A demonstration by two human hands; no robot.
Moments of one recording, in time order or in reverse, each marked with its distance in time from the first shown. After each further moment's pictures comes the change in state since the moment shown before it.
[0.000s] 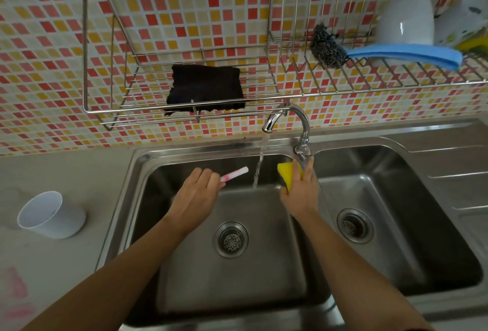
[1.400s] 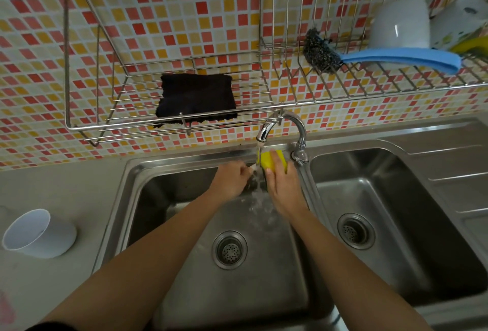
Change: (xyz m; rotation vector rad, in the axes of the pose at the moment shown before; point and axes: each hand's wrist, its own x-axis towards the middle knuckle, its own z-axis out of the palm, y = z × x) left_hand 0.103 0.040 -0.001 -0.807 -0.399 -0.561; right_hand 0.015 -0.036 -0.020 0.308 0.088 -0.207
